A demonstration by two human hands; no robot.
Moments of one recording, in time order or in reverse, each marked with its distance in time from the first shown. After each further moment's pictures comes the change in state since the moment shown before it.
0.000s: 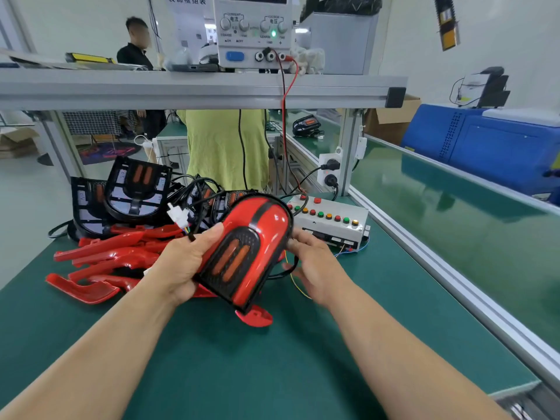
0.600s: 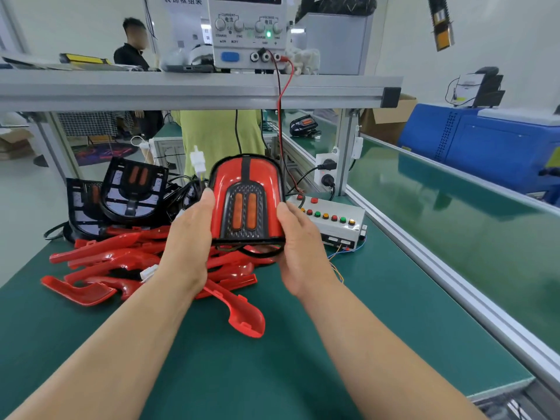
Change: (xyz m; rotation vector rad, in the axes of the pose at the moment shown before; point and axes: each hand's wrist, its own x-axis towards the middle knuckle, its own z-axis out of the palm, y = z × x) left_hand -0.006 0.025 0.034 0.093 0.202 0.202; right_hand -0.016 -0.033 0.043 0.268 0.056 -0.172
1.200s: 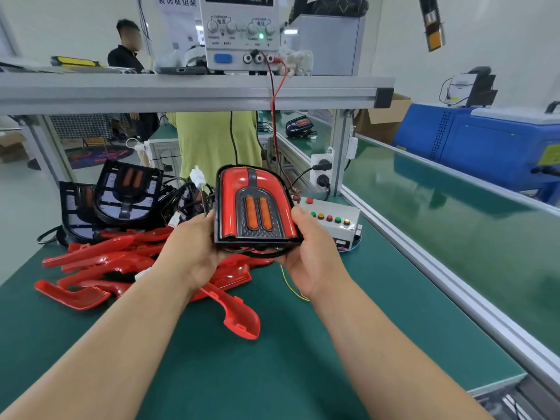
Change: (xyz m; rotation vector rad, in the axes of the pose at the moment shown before) left_hand 0.007 -0.004 0.008 -0.160 -0.104 -0.189; right_hand 0.002 -0.011 -0.027 0.084 -0.033 0.116
